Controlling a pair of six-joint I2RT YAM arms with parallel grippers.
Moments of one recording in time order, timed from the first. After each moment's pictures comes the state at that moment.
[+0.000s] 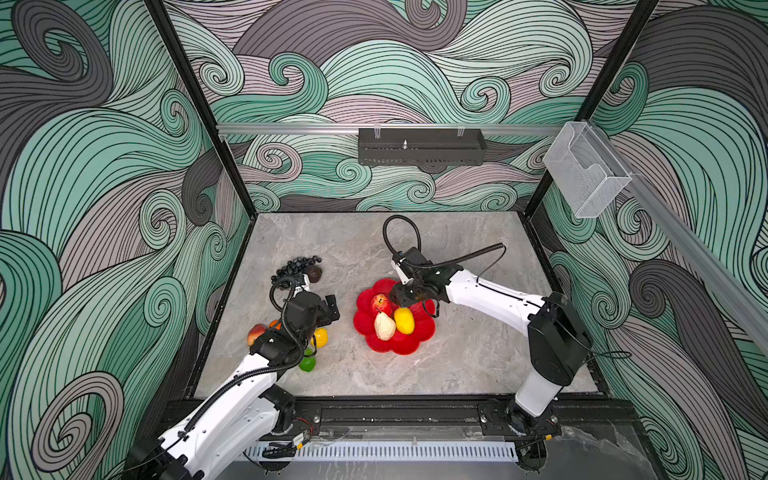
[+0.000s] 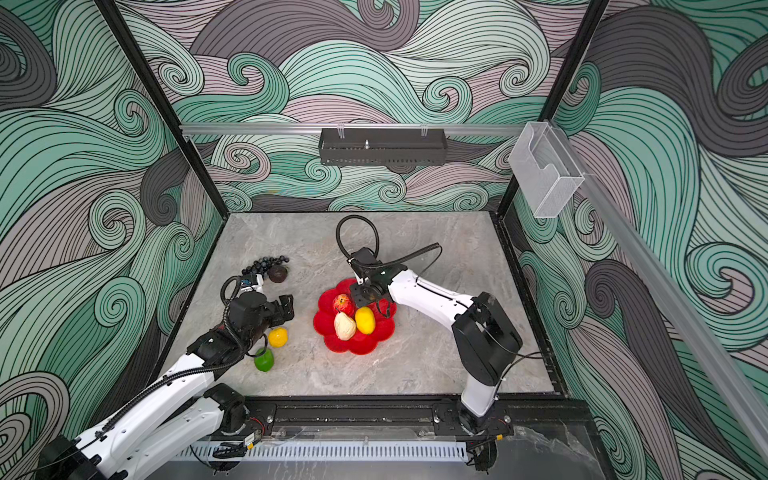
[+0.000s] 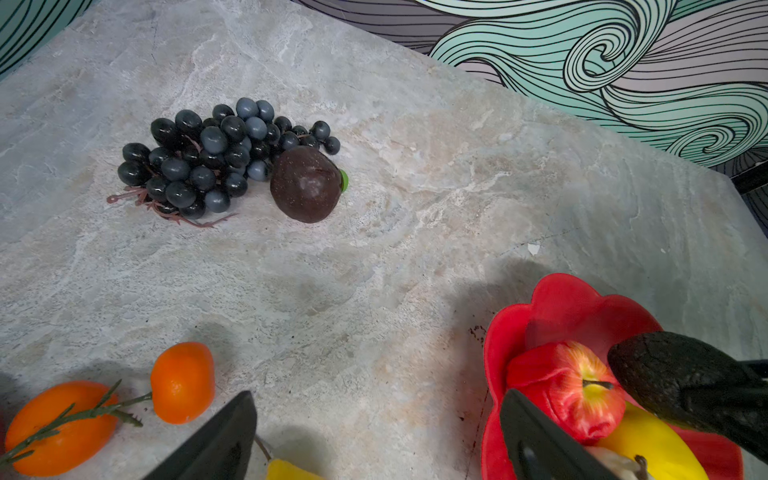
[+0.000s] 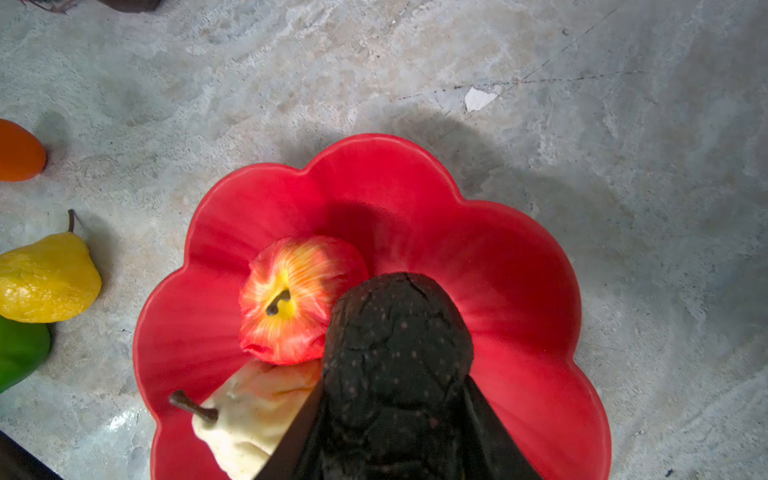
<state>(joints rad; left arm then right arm) -0.47 0.80 0.48 -0.32 -0.34 -0.58 0.77 1.76 1.31 -0.63 0.01 0.28</state>
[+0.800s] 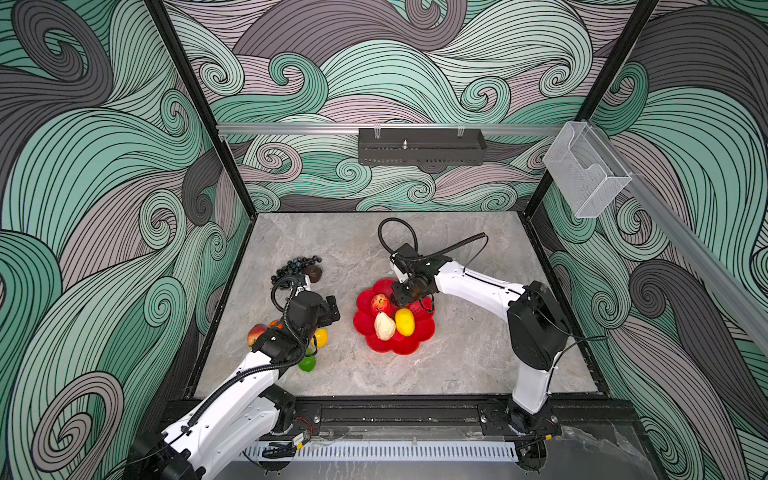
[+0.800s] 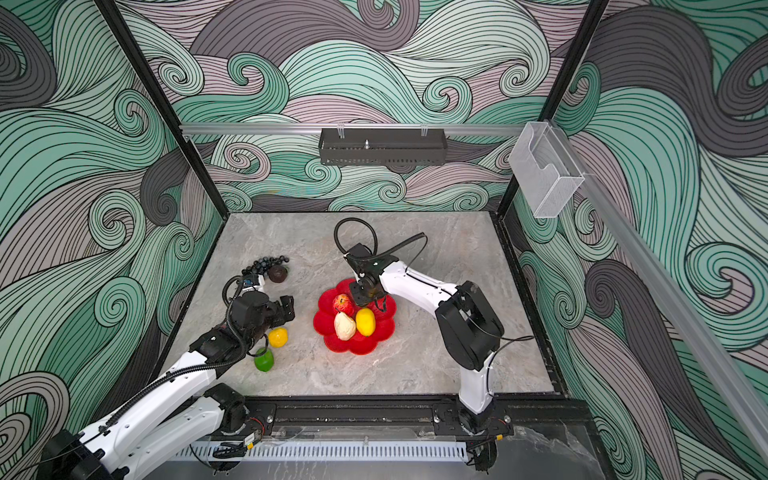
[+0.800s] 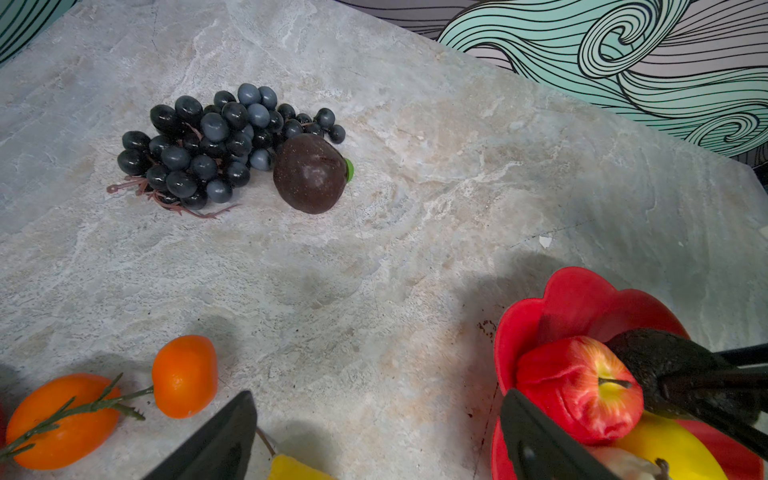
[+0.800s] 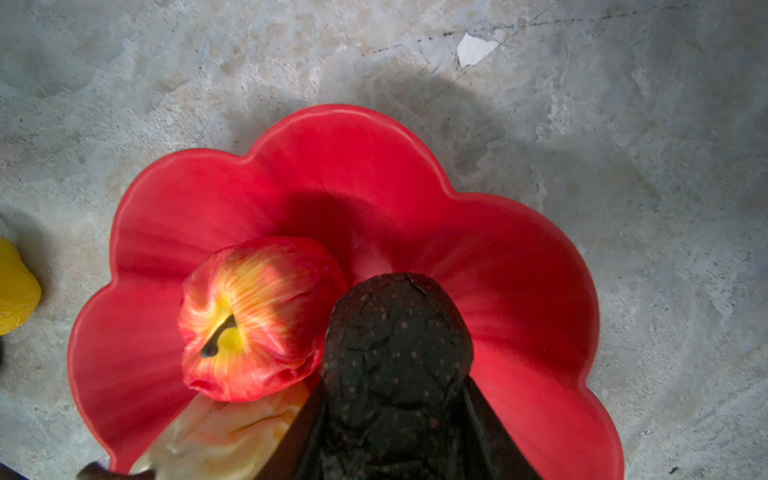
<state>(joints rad) -0.47 0.82 0.48 -0.33 -0.34 -0.59 0.75 1.88 1.42 -0.75 -0.01 0.28</state>
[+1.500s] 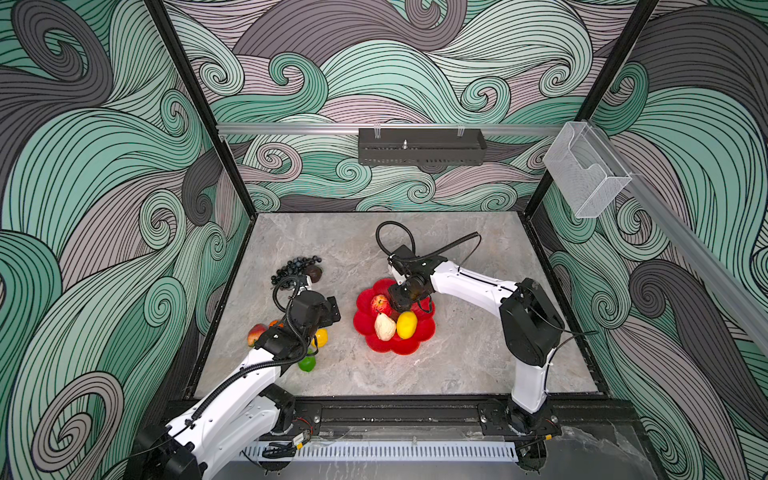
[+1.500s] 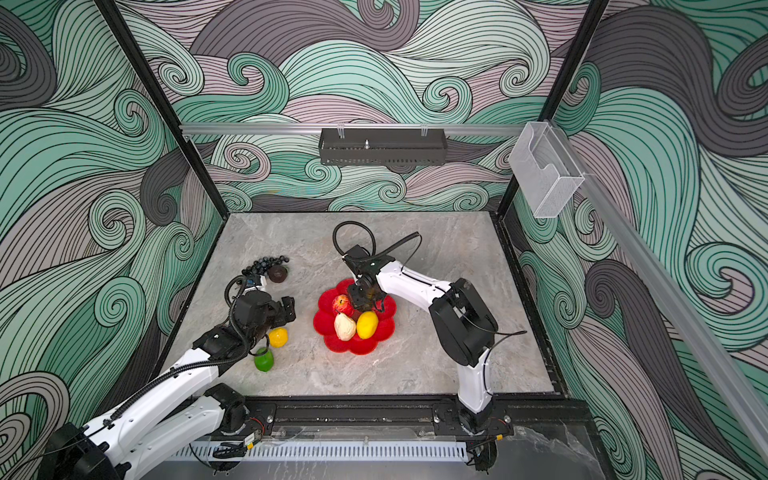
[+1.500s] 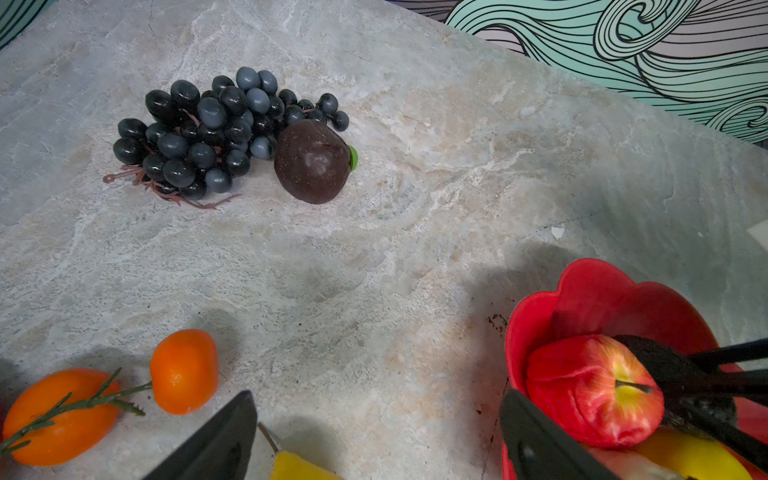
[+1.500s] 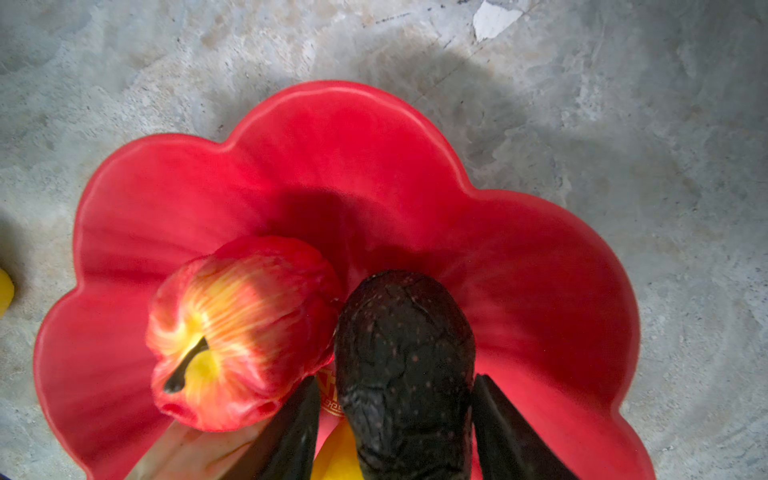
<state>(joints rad) -0.46 0.86 0.48 -0.33 -0.34 -0.59 0.75 1.92 1.43 -0.76 -0.03 0.28</state>
